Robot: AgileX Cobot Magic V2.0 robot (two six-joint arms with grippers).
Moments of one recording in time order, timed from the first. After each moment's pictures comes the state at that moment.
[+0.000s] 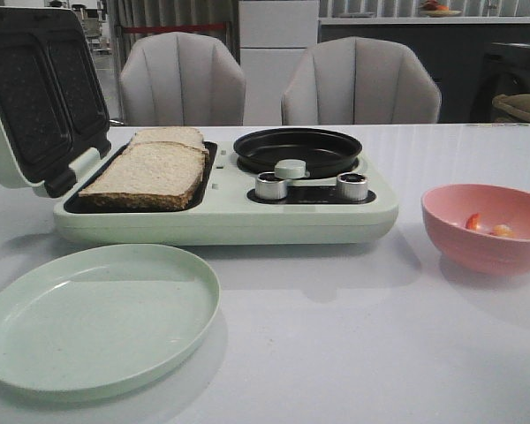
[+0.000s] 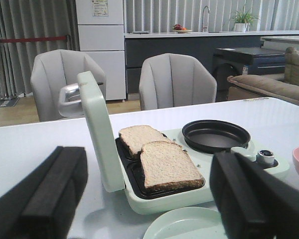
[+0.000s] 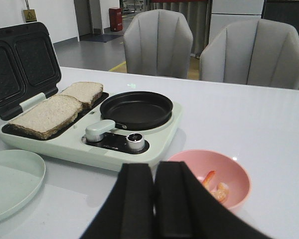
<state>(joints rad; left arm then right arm) -0.31 0.00 -0.31 -0.06 0.35 0.04 0.36 0.10 -0.22 -0.06 0.24 0.12</state>
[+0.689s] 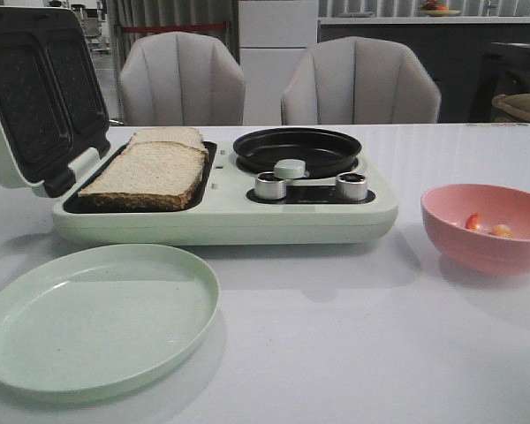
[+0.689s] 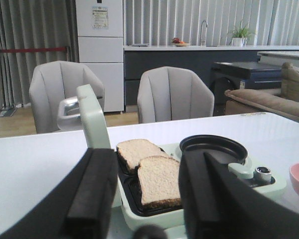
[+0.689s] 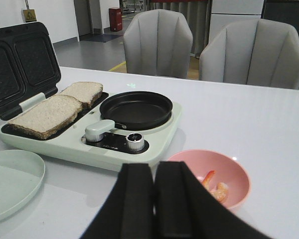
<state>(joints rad) -0.31 0.00 -0.31 -0.08 0.29 0.04 0.36 0.10 -0.22 -0.06 0.24 0.12</state>
